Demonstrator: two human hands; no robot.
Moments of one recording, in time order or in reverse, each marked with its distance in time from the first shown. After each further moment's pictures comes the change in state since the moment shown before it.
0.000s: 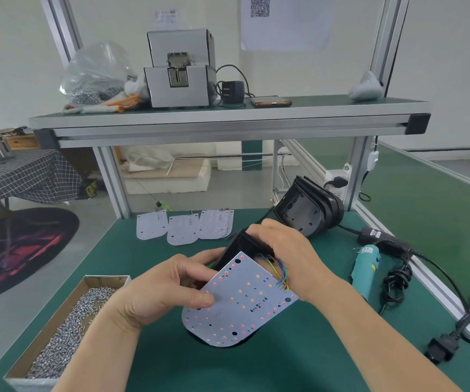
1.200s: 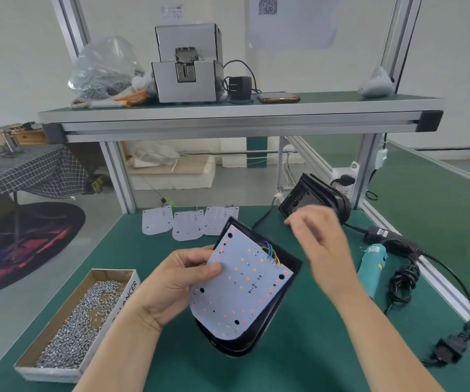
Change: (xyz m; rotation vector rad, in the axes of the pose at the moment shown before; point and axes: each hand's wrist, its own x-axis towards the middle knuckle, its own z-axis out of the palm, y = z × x) left_hand 0.005 -0.015 0.011 -0.404 0.355 -0.042; right_hand -0.019 0.015 0.000 0.387 0.463 0.239
